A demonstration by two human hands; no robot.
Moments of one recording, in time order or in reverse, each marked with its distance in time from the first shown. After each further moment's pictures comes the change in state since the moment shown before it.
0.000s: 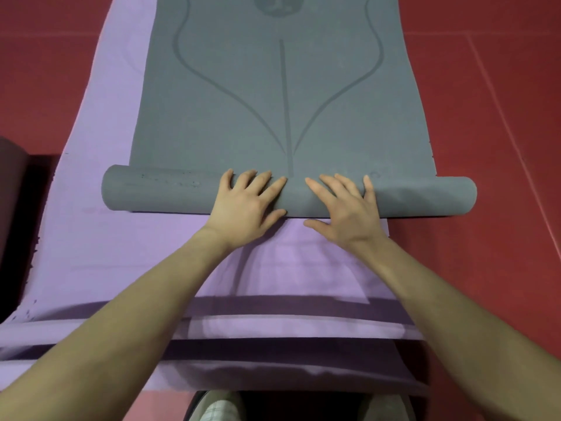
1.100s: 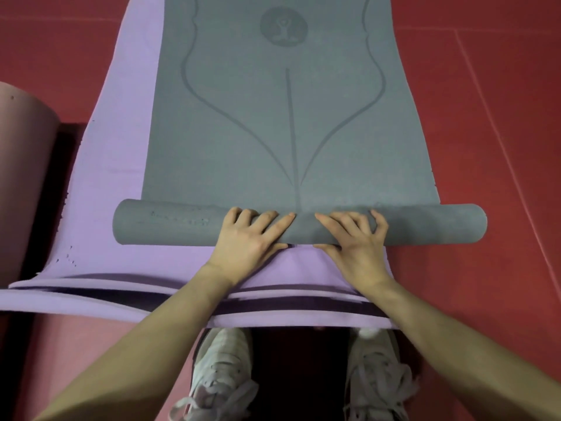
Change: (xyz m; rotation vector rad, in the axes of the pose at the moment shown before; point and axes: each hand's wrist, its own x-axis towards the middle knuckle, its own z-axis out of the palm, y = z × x) left_hand -0.117 0.060 -0.007 -0.024 0.289 0.086; right_hand -0.128 -0.035 0.003 0.076 0.311 -0.020
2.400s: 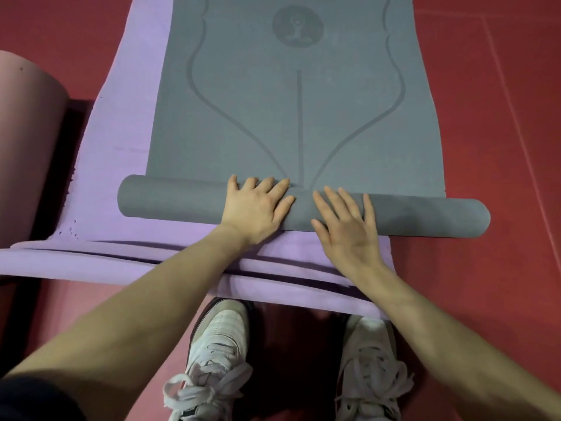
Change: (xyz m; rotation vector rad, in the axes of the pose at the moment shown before) left_hand 0.042 0.004 -0.015 -0.033 -0.585 -0.368; right_hand 0.015 -0.022 -0.008 -0.097 -0.239 0.020
